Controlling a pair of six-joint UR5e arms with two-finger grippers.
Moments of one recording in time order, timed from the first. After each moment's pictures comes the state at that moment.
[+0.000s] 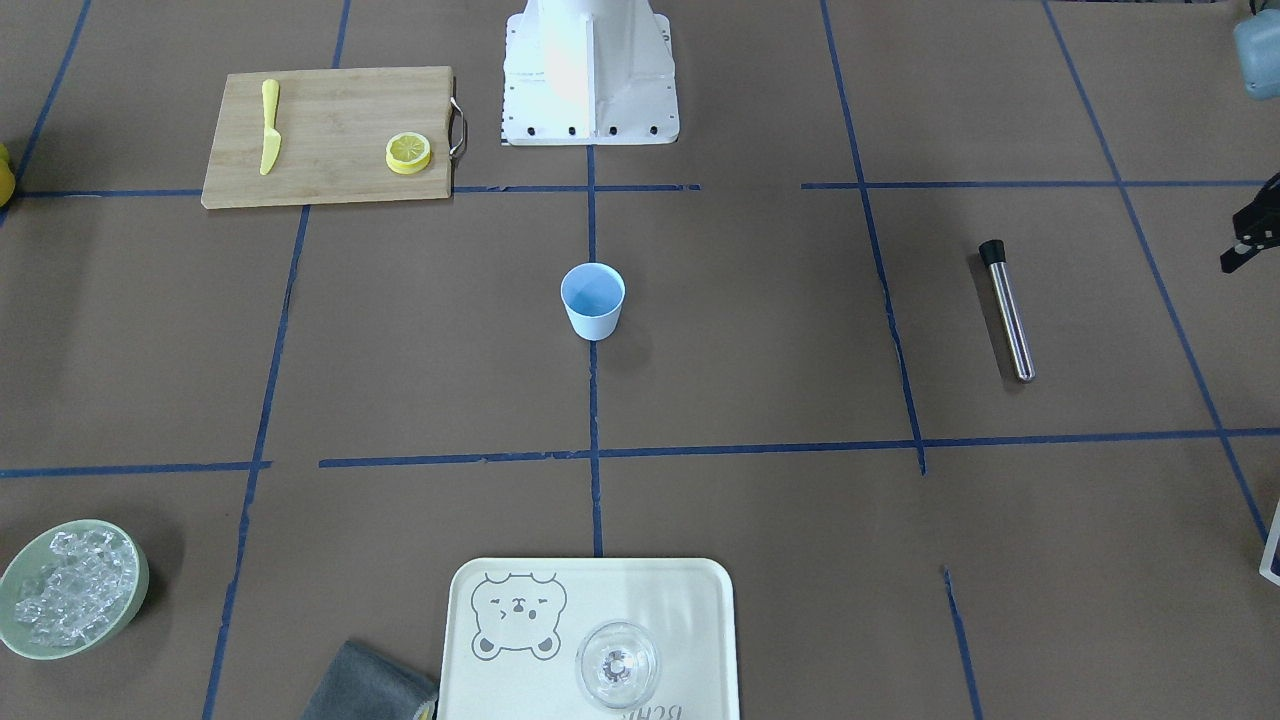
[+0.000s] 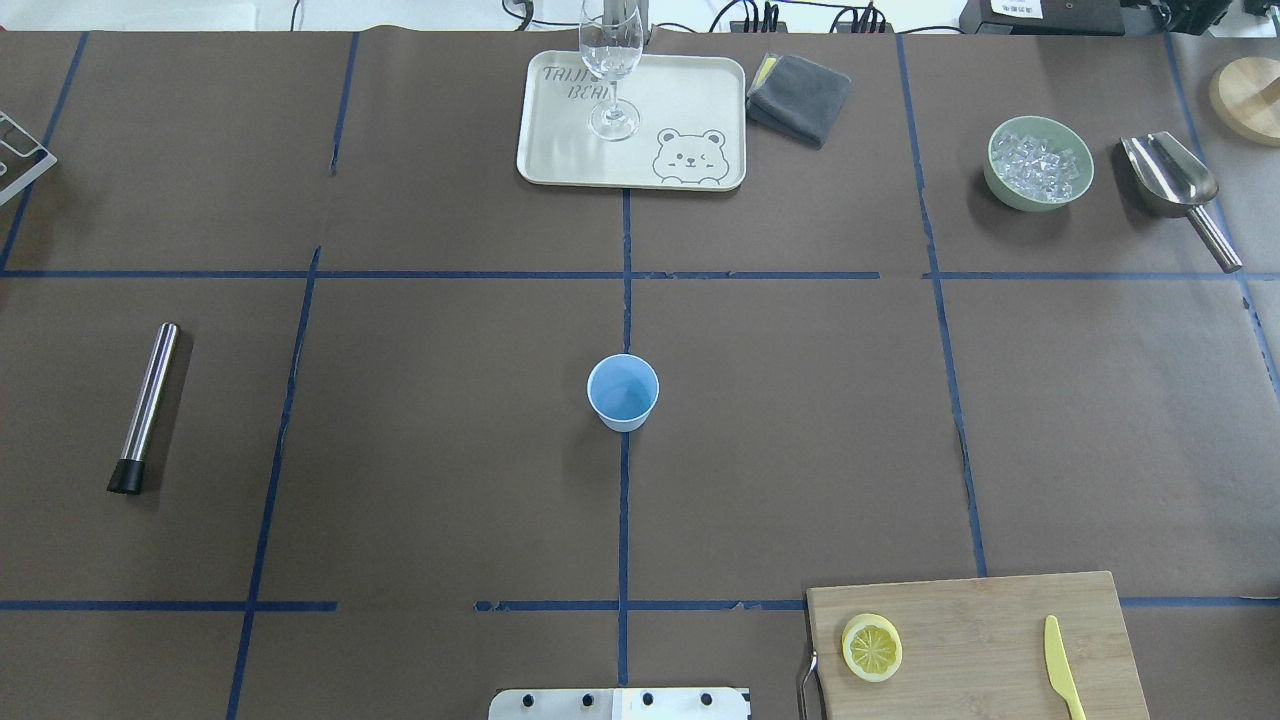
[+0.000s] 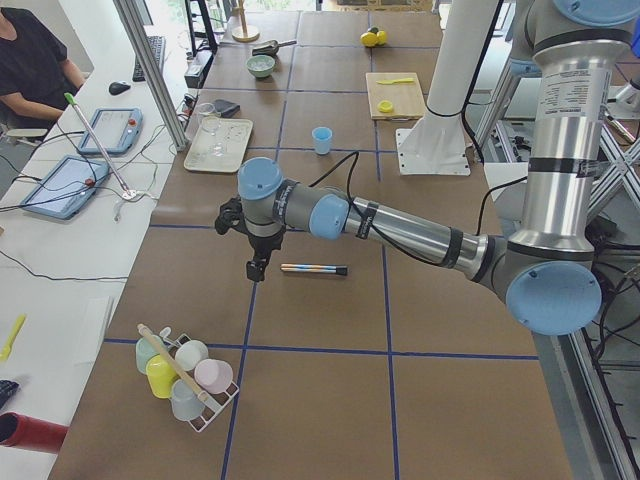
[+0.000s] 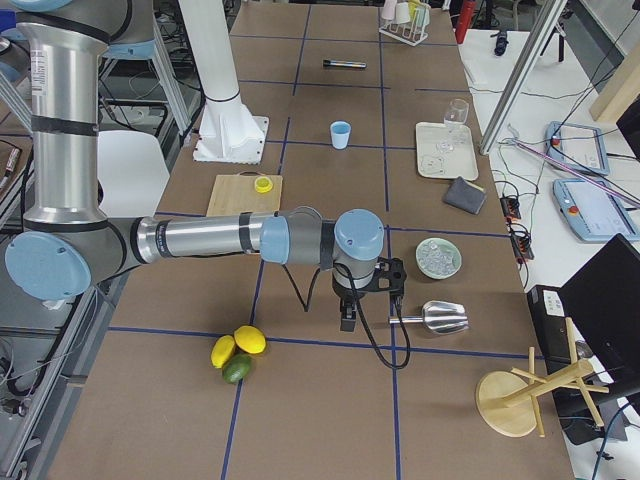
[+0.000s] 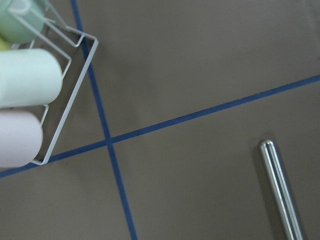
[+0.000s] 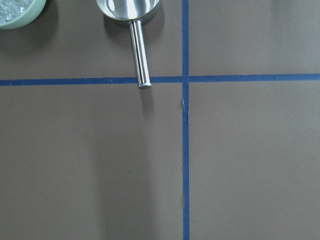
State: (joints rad) left arm -1.37 -1.63 -1.83 -1.60 -2.37 -0.06; right arm 1.59 -1.64 1.78 -1.72 2.40 0.00
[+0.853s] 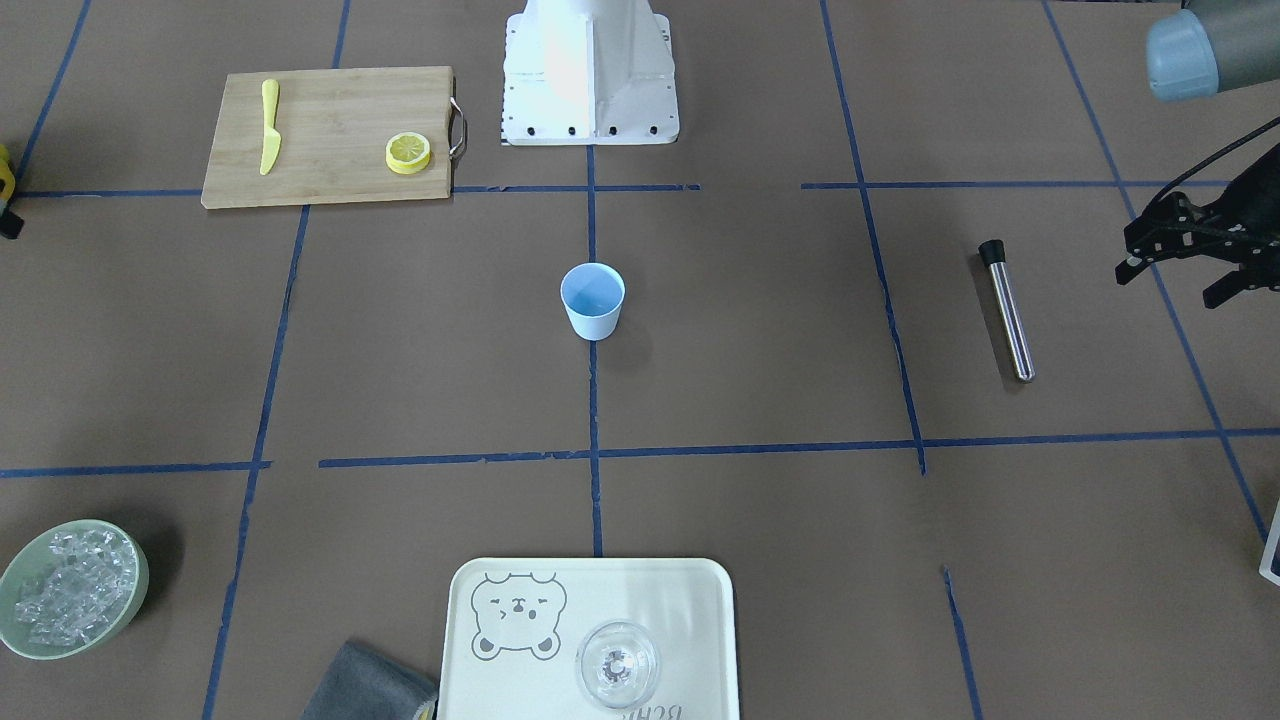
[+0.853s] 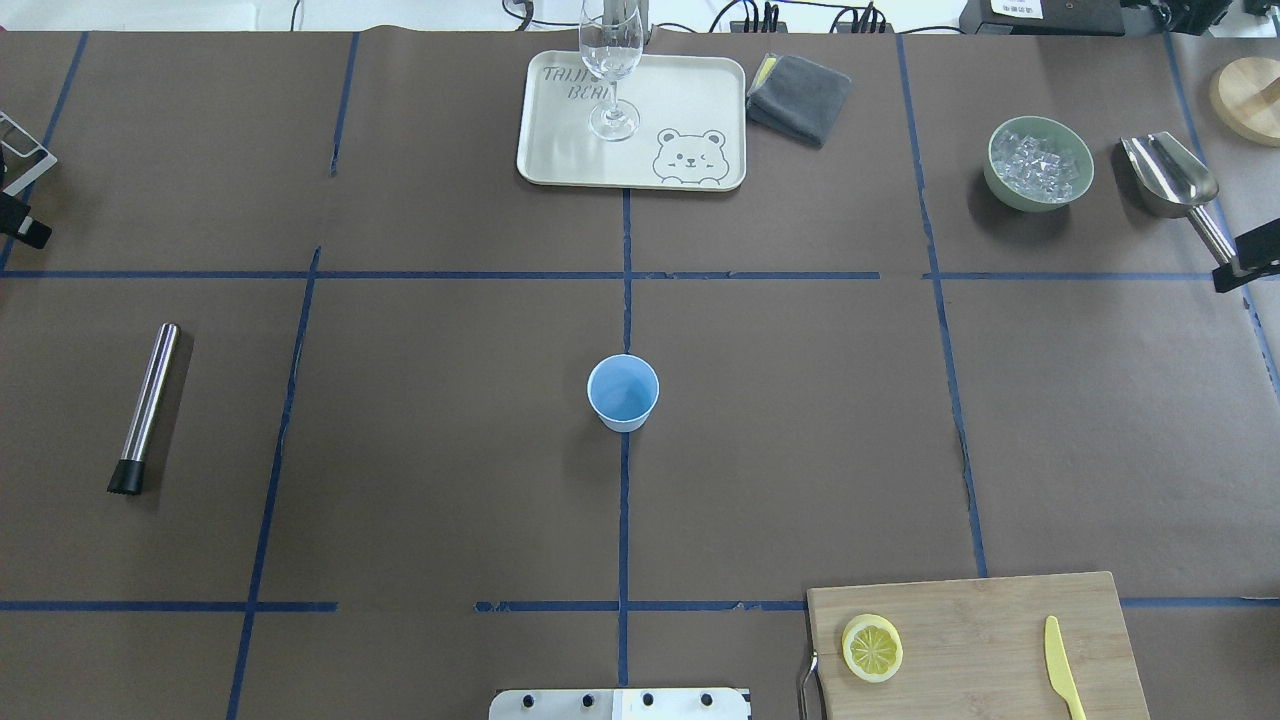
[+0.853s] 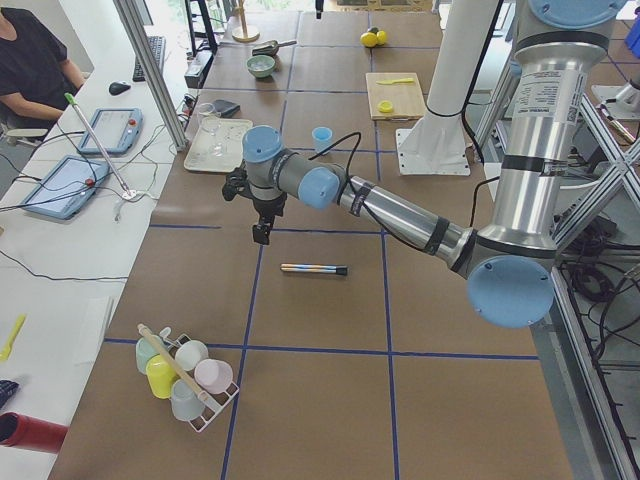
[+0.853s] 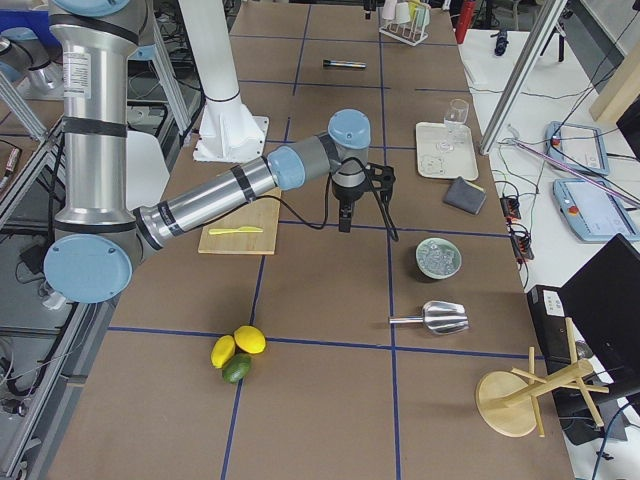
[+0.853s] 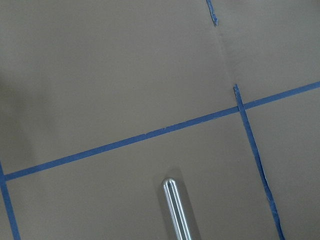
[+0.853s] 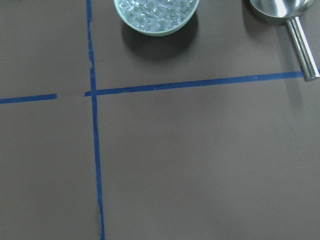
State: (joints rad) left arm -1.27 -1.69 -1.88 -1.60 -2.36 -0.23; right arm 1.20 -1.63 2.13 -1.59 2.34 0.68
